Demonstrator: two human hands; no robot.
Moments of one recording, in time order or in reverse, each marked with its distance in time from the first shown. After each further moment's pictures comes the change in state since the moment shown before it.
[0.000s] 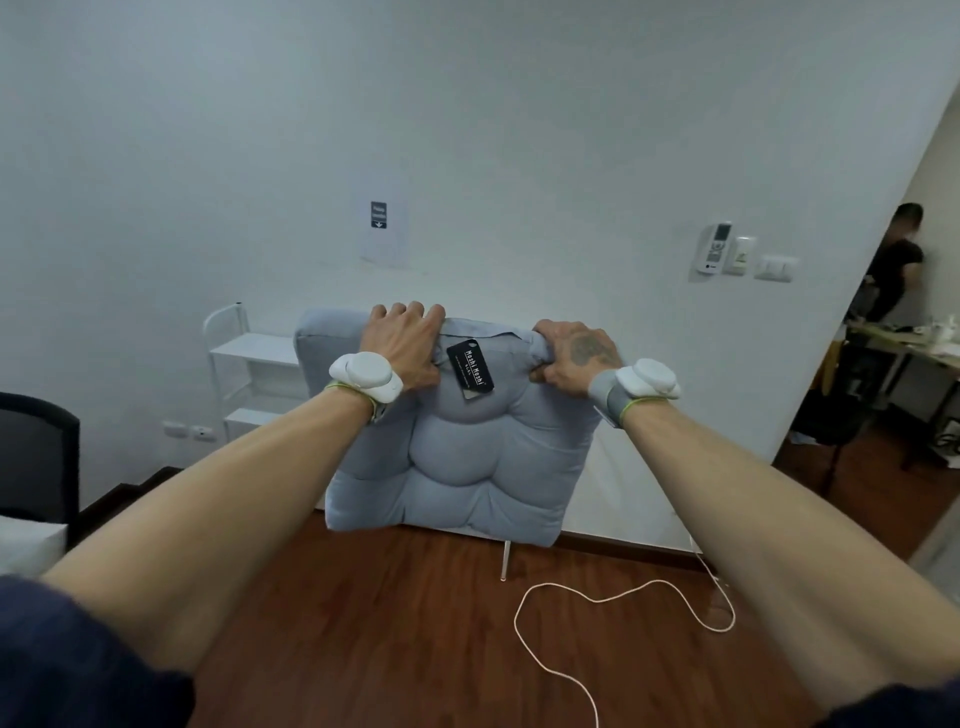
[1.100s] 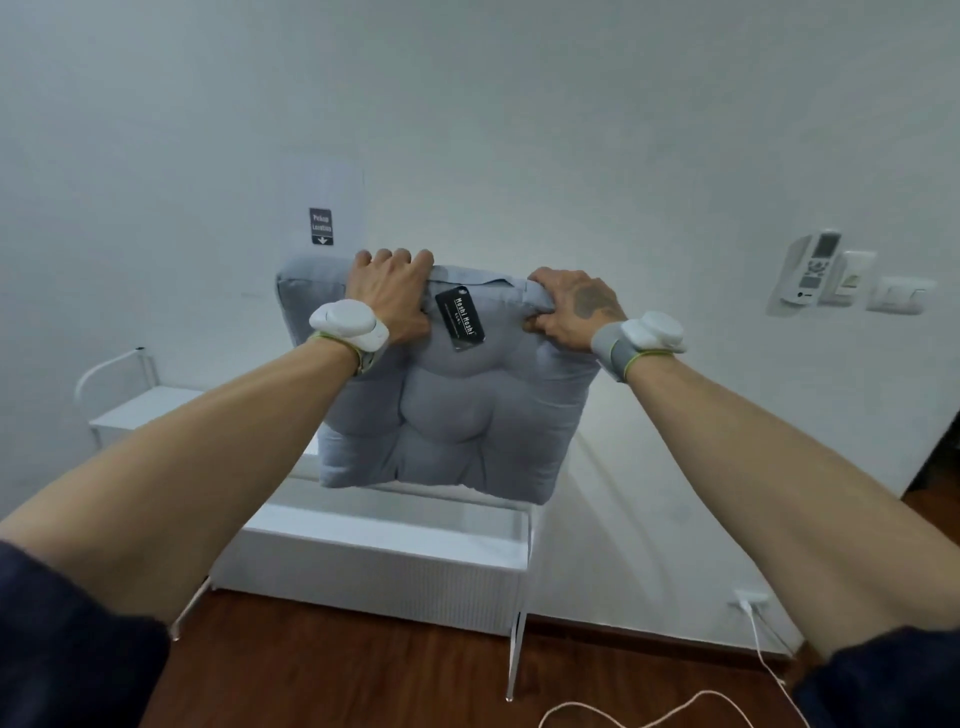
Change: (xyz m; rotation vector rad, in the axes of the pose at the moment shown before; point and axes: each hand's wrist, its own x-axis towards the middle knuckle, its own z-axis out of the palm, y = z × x) left_hand 0.372 -0.077 0.214 -0.002 0.126 -0.002; right_hand 0.399 0.129 0.103 0.057 0.148 -0.041
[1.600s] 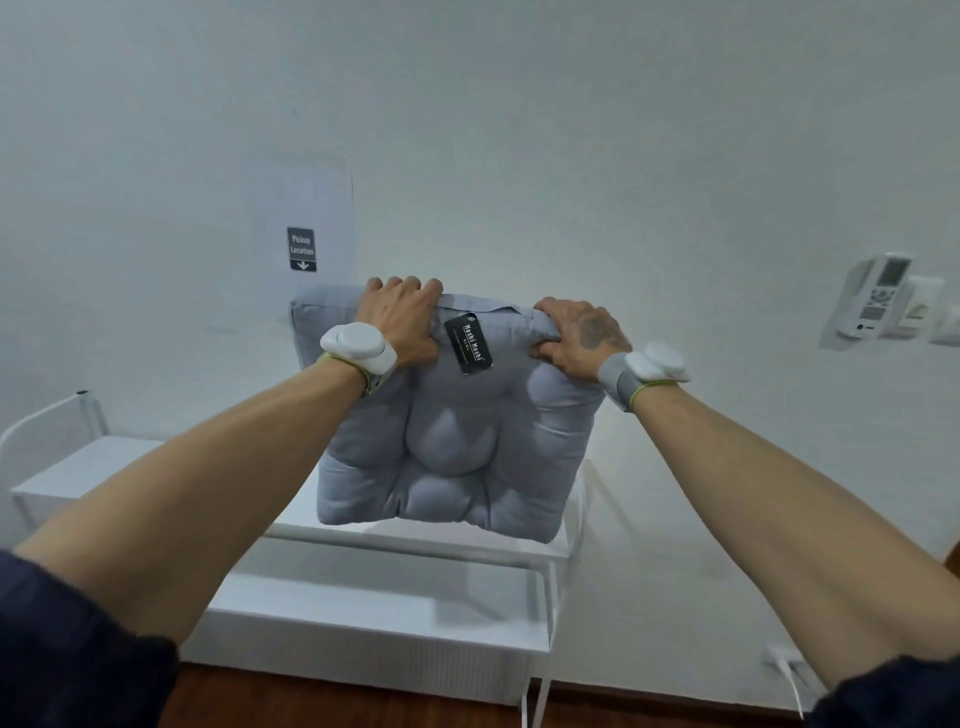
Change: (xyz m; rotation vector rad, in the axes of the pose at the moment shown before) left_hand 0.099 -0.048 0.121 -0.026 -0.060 0.042; right_hand 0.124 0.036 0.095 -0.019 -0.019 0.020
